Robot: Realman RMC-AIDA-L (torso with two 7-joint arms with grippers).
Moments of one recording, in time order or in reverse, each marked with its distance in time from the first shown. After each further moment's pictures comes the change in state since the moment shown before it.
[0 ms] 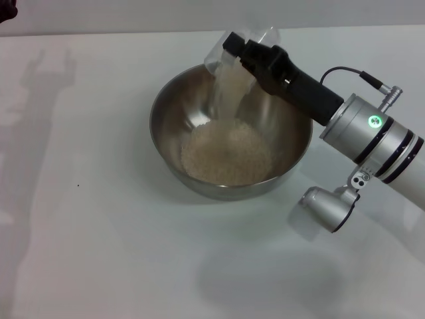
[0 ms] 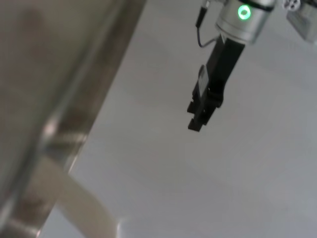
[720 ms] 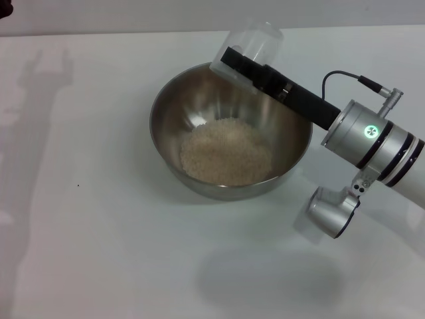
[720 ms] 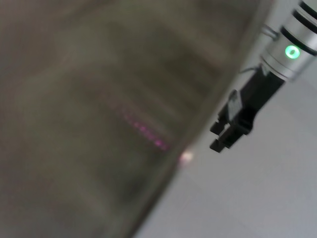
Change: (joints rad) left arm 0.001 -0.001 -0.010 -0.002 0.000 0.000 -0.063; right arm 0.011 -0.002 -0.008 -0.038 -0.039 0.006 -0.223
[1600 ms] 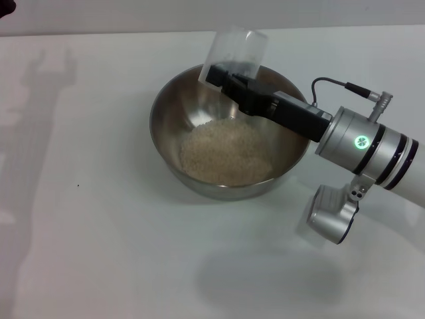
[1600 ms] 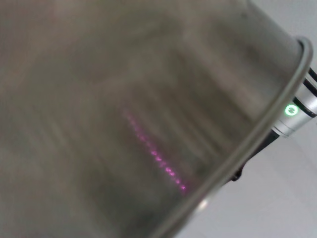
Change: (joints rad) left arm 0.000 -0.004 0.005 -0.006 0.000 0.007 -0.028; right arm 0.022 -0.005 0.006 -0.015 -0.100 -0.030 -0.128
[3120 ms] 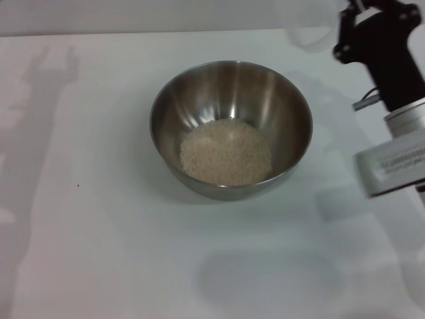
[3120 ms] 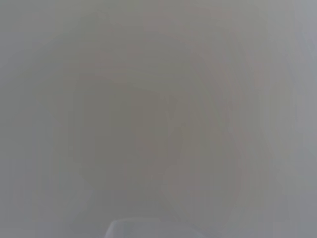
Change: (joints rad) left arm 0.009 0.005 0.003 -0.023 0.009 0.065 0.001; right arm -0.255 0.027 0.082 0.275 0.517 -0.040 1.308
